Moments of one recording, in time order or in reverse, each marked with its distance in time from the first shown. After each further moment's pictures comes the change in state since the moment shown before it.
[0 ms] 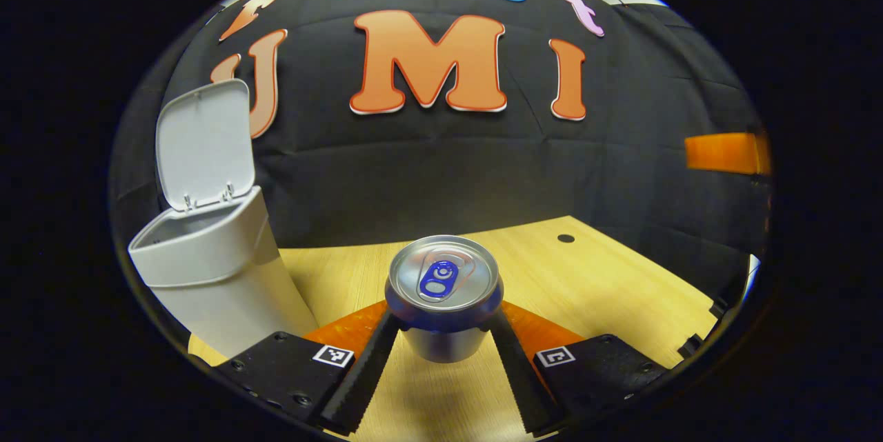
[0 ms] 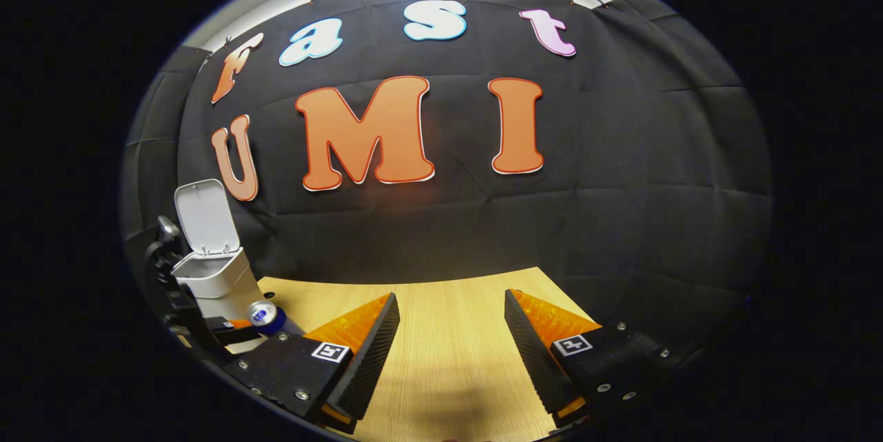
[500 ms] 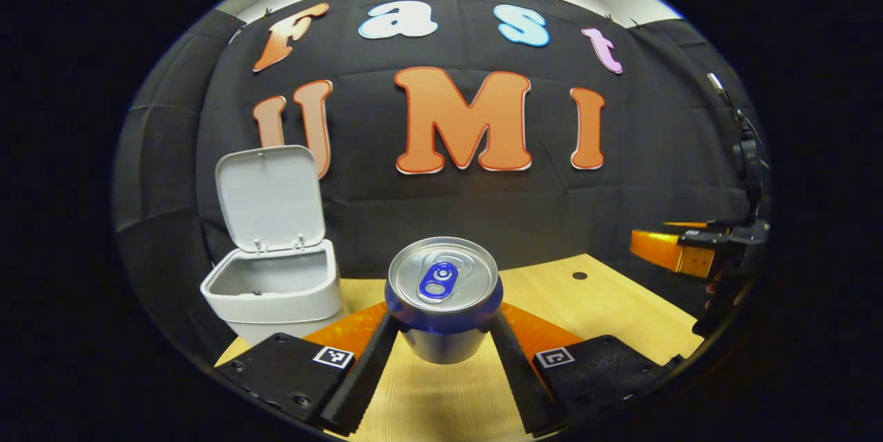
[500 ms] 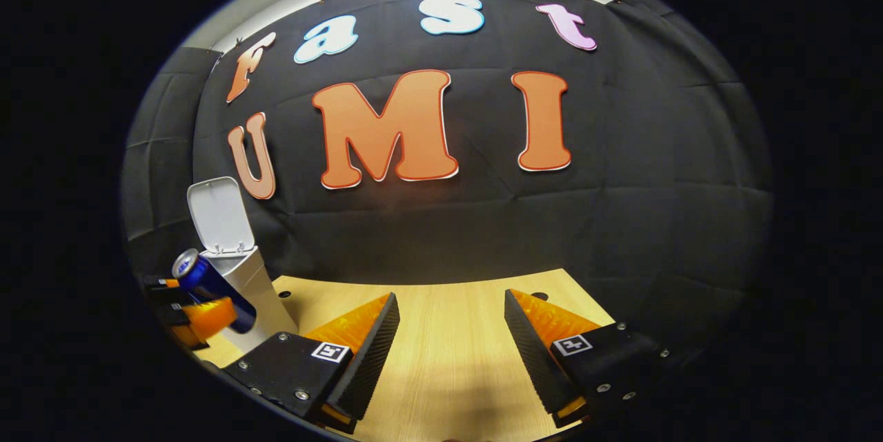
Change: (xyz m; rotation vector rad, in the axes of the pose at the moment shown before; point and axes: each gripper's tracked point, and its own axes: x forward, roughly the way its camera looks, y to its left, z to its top) left arm -0.092 0.050 0.080 -0.028 -0.118 0.152; right arm 0.024 0.027 -0.003 0.000 0.005 0.101
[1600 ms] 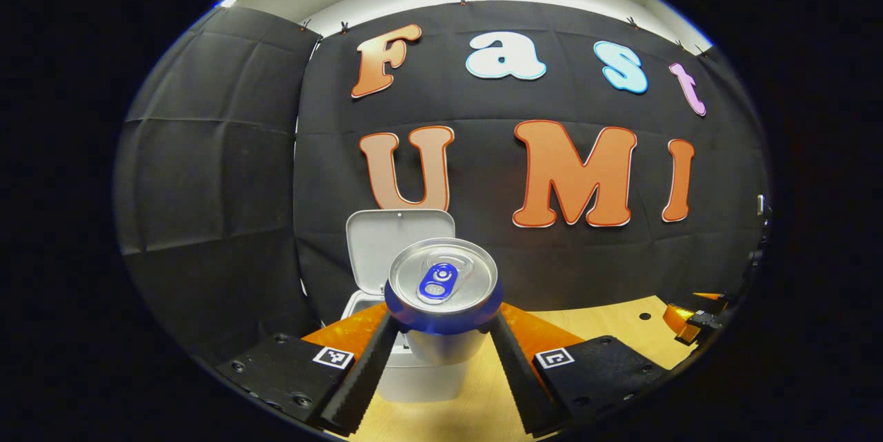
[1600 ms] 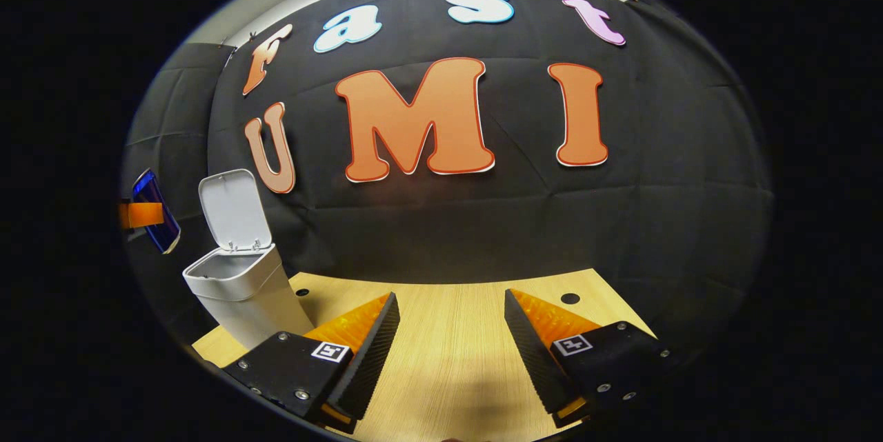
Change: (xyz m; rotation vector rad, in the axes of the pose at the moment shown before) left arm -0.041 0.153 0.091 -0.063 -0.058 0.314; right arm 0.032 0.042 -0.003 -0.013 0.021 0.070
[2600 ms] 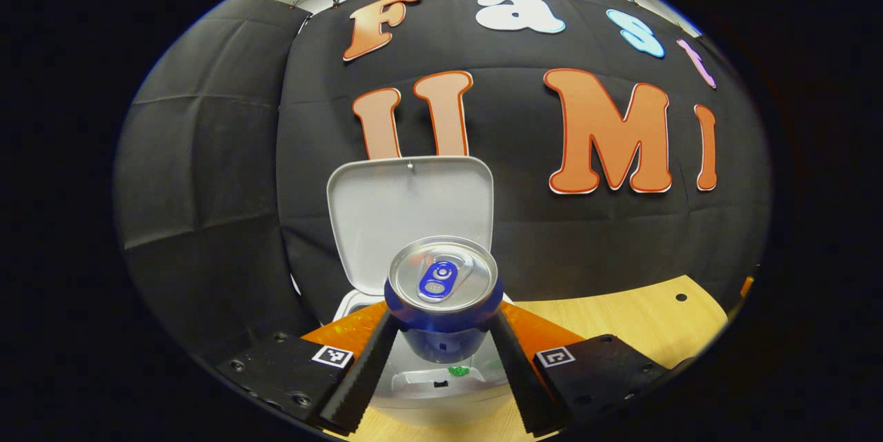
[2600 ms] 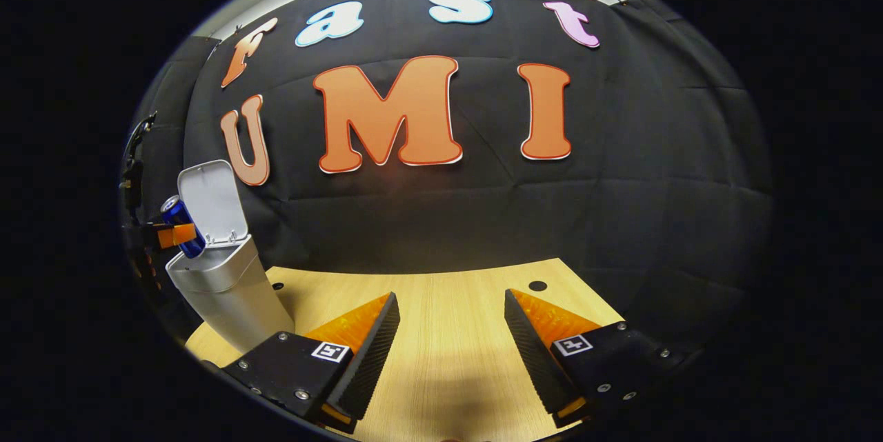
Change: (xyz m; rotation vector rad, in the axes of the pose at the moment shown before) left arm 0.139 0.038 -0.080 0.035 0.080 -0.015; right arm -0.034 -0.023 -0.015 0.001 0.024 -0.151
